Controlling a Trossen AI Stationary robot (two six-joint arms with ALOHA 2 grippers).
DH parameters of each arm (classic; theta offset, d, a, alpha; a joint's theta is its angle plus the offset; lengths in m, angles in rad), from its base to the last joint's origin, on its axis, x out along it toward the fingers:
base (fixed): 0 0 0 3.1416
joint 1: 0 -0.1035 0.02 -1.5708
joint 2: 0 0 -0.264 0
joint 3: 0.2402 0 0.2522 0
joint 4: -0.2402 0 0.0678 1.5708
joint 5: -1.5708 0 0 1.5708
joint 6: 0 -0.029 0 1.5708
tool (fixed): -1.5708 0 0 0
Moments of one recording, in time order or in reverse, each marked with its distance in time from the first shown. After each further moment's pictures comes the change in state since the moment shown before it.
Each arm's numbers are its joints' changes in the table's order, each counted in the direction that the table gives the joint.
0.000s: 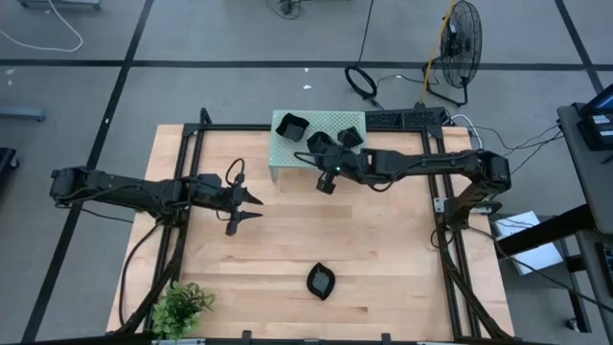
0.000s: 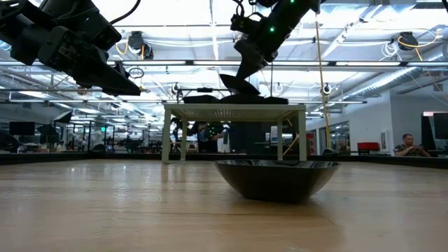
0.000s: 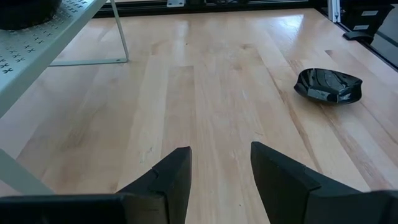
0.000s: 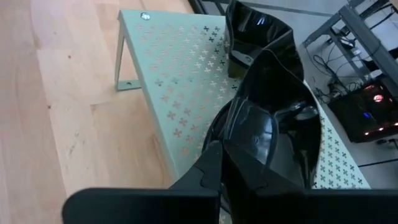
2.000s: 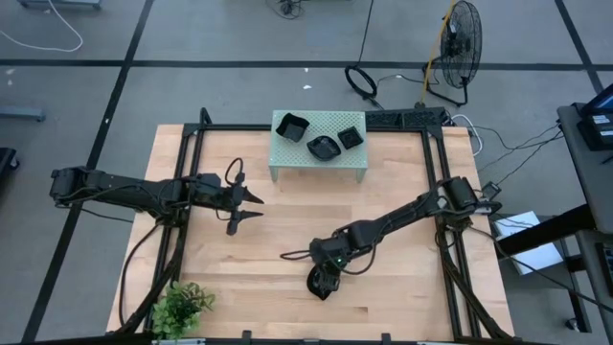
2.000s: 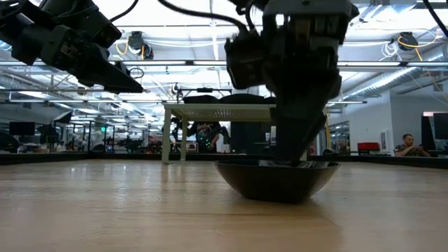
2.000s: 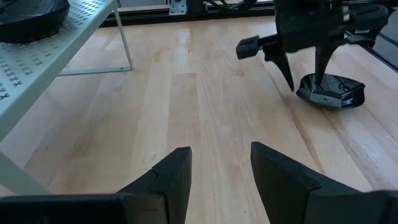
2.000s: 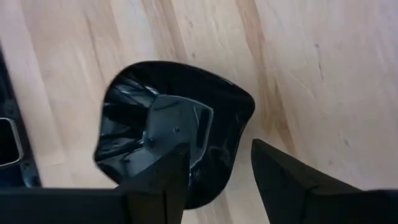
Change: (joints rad) left arm 0.000 0.000 0.000 0.024 -0.008 -0.018; right arm -0.448 -0.330 0.000 -0.073 -0.679 -0.780
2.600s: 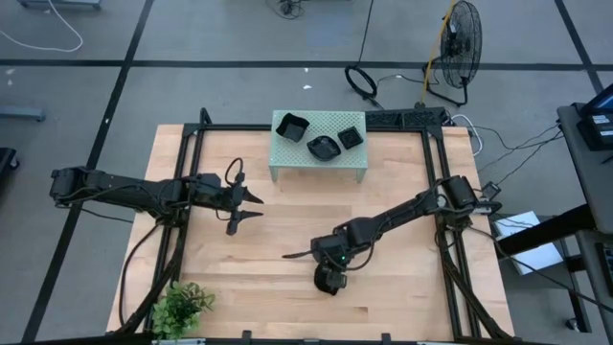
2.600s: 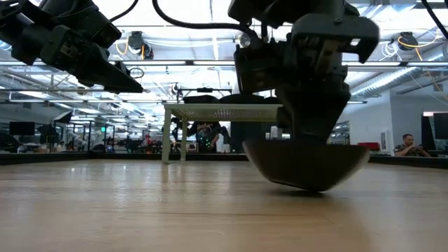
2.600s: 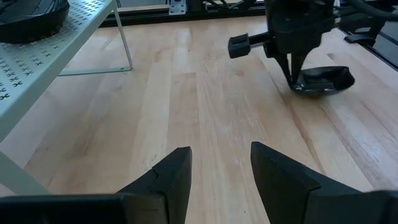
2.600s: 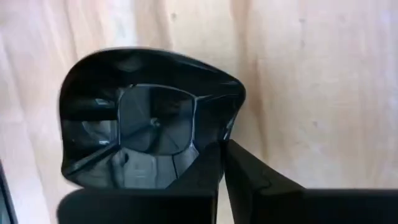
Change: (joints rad) left arm 0.000 0.000 0.000 0.000 0.000 -0.004; right arm 0.025 -0.005 0.000 -0.141 0.016 0.197
